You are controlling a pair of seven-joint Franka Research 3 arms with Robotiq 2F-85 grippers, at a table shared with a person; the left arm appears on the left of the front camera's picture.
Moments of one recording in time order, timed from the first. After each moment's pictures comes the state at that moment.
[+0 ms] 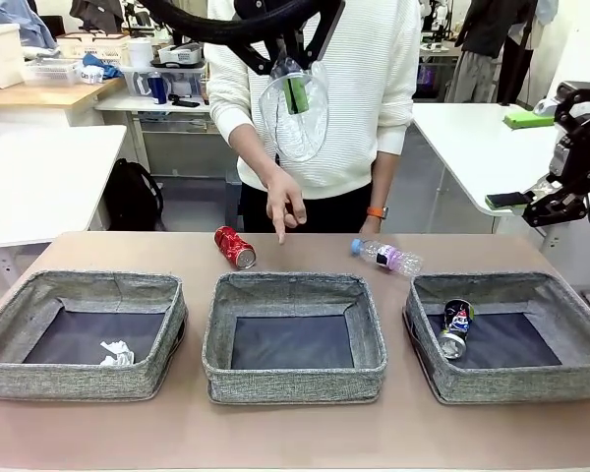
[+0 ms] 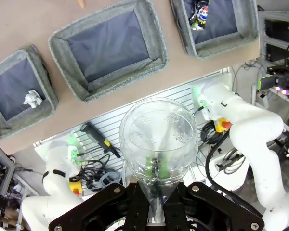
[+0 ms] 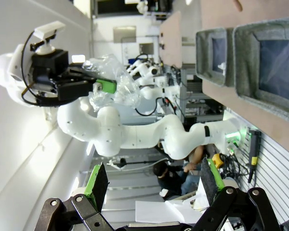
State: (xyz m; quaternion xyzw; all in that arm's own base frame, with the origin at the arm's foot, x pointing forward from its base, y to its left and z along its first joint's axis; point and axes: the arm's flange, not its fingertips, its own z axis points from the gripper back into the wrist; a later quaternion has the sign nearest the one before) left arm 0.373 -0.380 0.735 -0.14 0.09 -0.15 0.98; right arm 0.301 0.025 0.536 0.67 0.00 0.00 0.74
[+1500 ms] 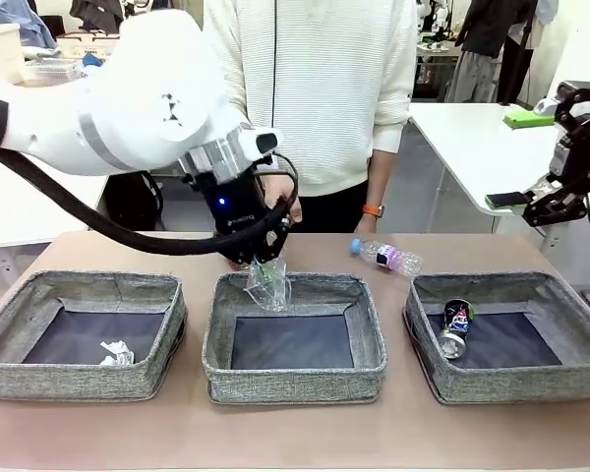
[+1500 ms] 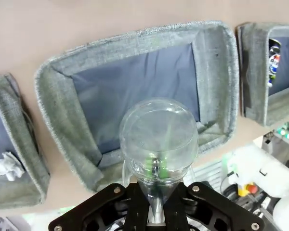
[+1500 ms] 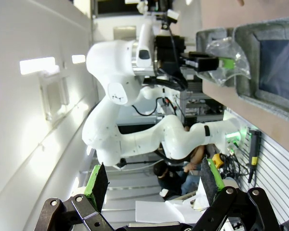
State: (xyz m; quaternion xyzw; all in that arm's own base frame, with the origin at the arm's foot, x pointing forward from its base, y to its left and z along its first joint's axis) left arm 0.387 -0.331 0.467 -0.16 0.00 -0.09 0.98; right arm 0.301 0.025 0.536 0.67 0.00 0.00 0.74
